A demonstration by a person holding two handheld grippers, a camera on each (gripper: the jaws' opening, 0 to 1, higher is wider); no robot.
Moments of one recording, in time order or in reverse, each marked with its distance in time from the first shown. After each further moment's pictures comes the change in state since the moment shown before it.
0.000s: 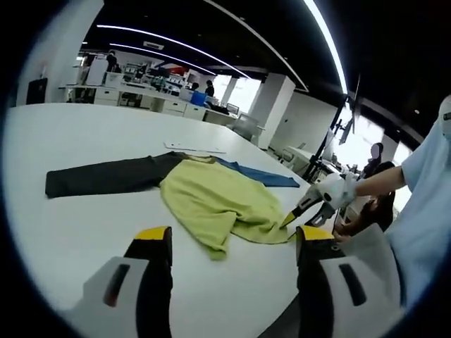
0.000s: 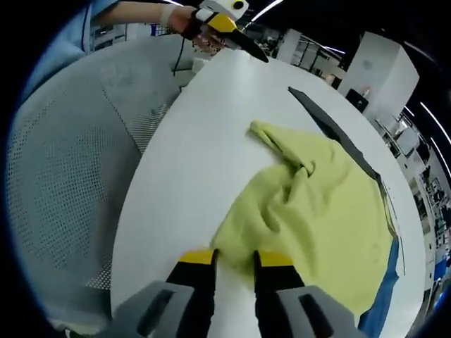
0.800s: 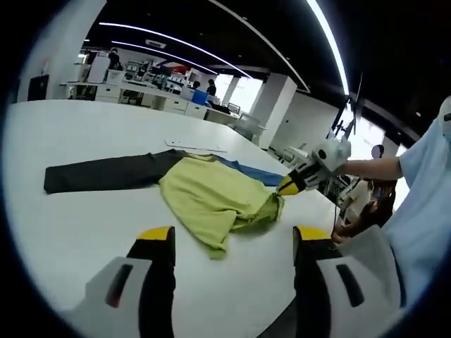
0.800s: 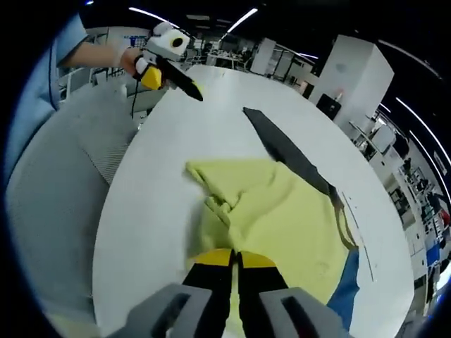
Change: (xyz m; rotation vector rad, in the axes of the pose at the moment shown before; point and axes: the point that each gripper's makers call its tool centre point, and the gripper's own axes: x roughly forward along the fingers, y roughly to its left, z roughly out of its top) left arm 0.005 -0.004 -0.005 -0.015 0.002 0.002; right arm -0.051 -0.110 0.045 0.072 -0.076 -0.154
